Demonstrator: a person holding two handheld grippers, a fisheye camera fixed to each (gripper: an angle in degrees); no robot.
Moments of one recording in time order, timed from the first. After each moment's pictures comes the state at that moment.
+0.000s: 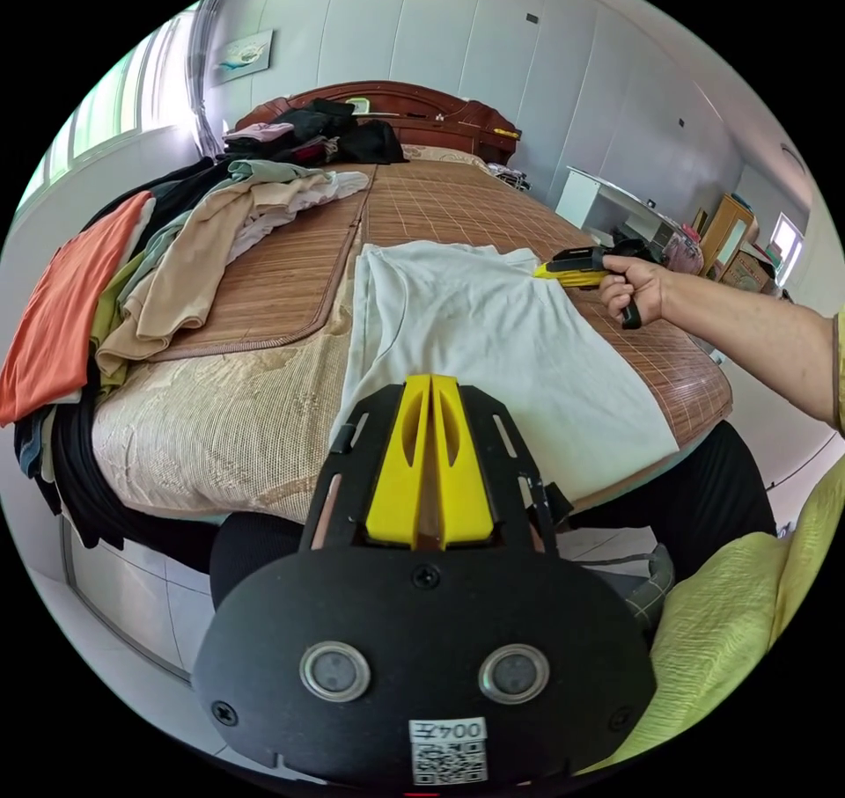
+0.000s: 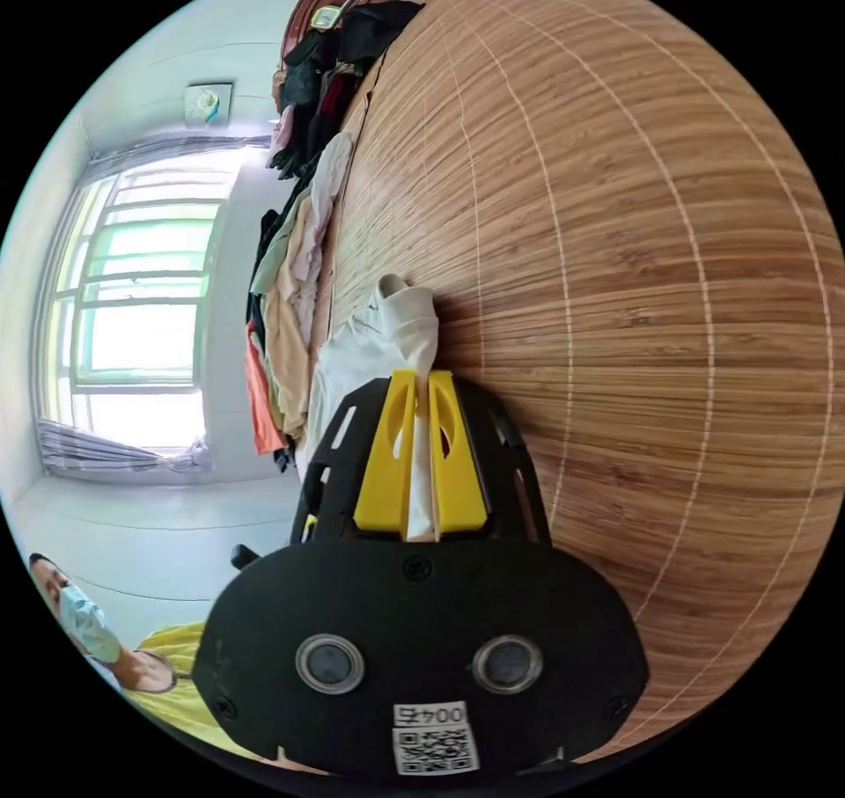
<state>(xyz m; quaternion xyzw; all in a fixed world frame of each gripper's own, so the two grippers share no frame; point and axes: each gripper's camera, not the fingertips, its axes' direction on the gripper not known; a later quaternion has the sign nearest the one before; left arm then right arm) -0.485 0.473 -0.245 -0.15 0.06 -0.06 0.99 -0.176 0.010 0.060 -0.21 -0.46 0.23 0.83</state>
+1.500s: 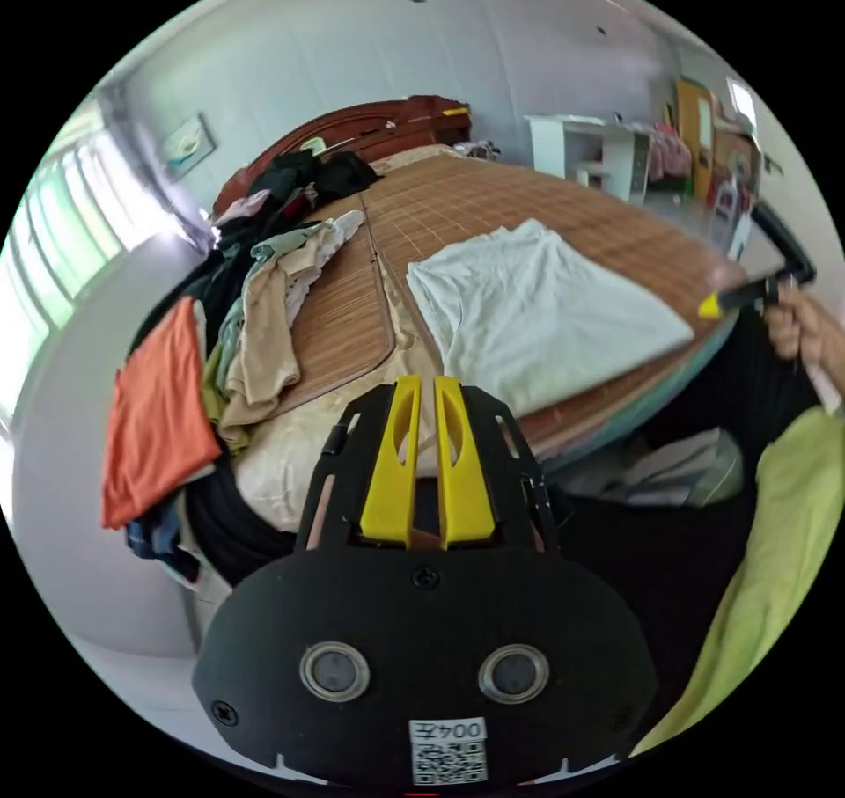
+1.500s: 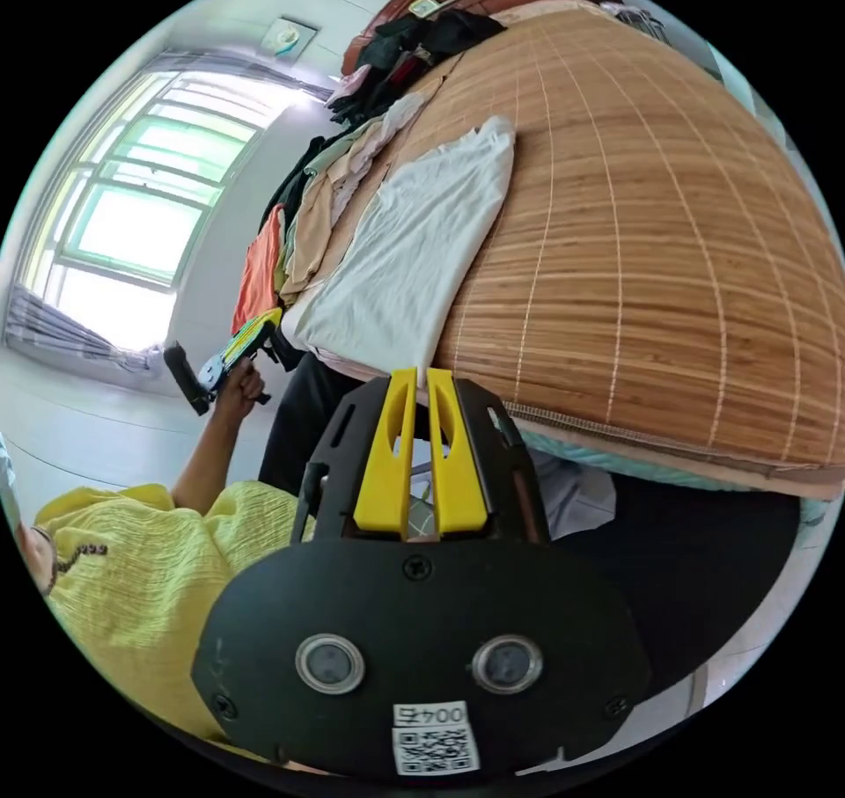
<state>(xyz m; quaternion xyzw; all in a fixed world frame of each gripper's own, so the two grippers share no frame) -0.381 0.479 -0.383 -0.16 -0.06 0.18 0.97 -0.264 0.148 -0.295 -0.16 -0.39 0.11 0.90</state>
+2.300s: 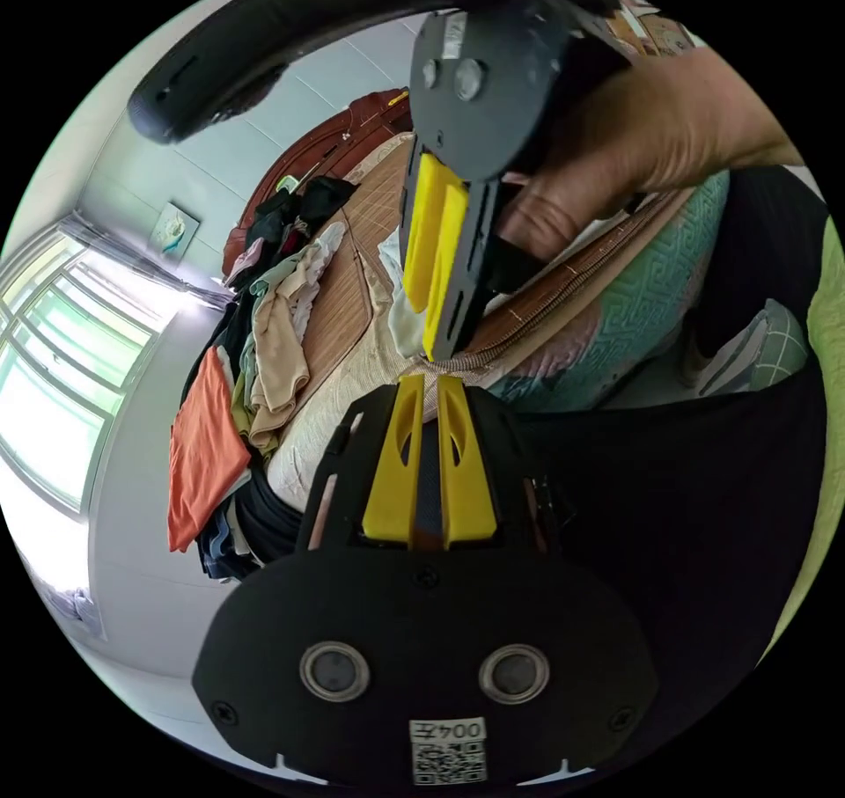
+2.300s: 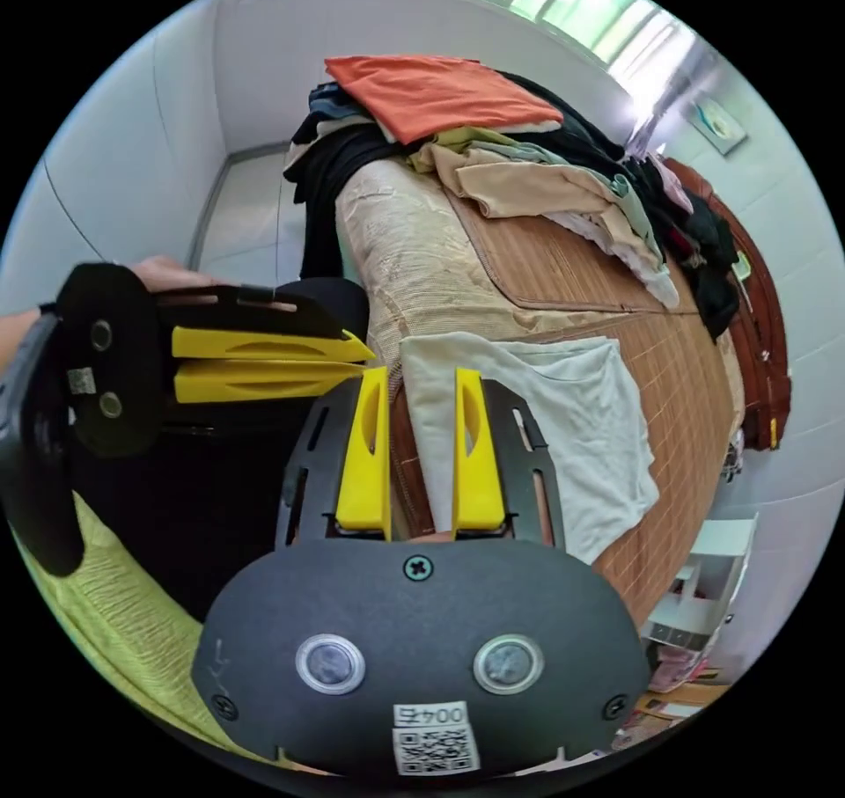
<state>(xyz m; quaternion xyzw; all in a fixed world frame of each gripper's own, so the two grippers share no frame) -0.255 0.543 -0.402 -0.14 -0.12 0.26 0.95 -0.682 0.009 -0.403 -0.03 -0.14 -0.45 0.88</state>
